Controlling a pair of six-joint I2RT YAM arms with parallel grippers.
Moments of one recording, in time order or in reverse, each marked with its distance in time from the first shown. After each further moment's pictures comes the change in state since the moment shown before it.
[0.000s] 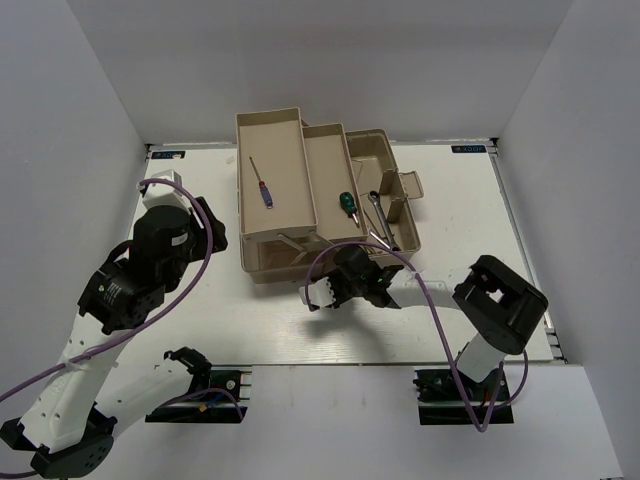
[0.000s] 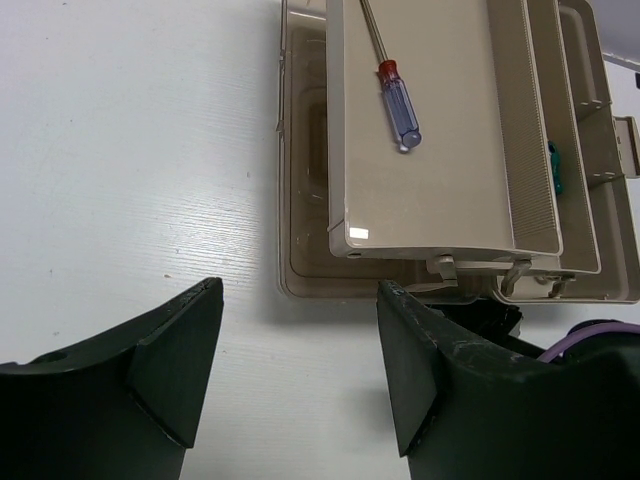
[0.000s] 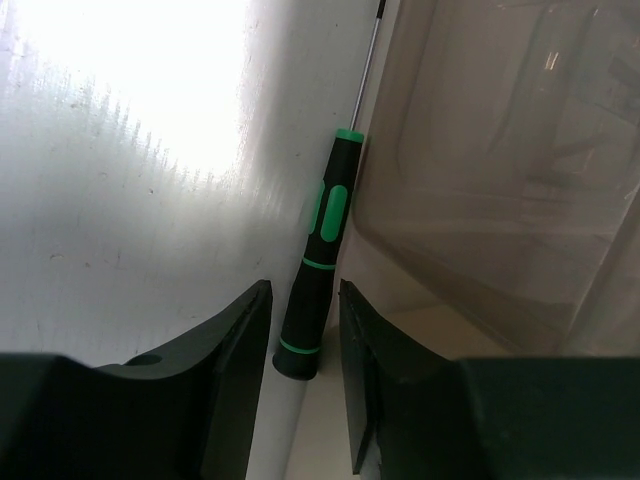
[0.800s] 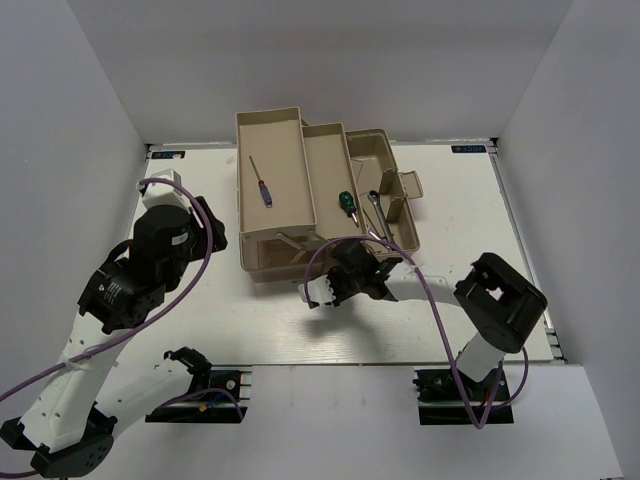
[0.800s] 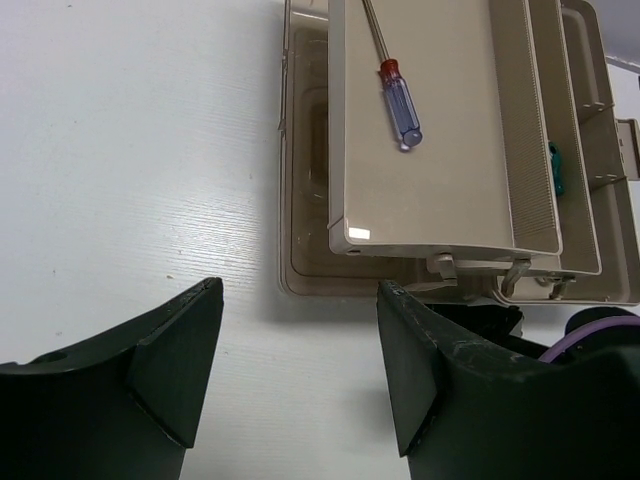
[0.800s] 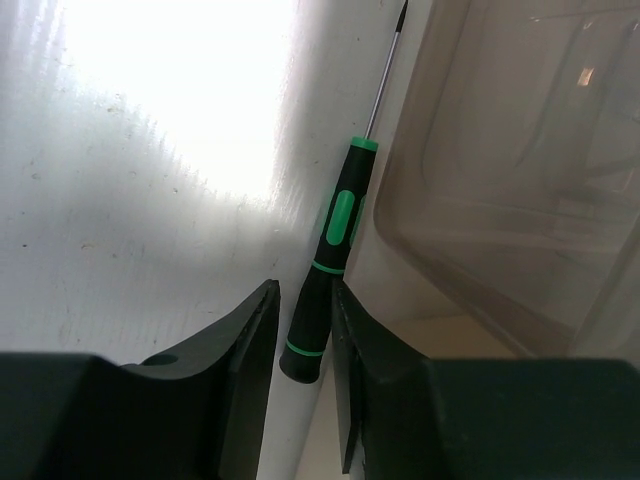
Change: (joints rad) left arm 0.000 0.003 0.003 -0.002 -0.008 0.000; right arm -0.021 0.012 0.074 -0.145 -0.071 0.005
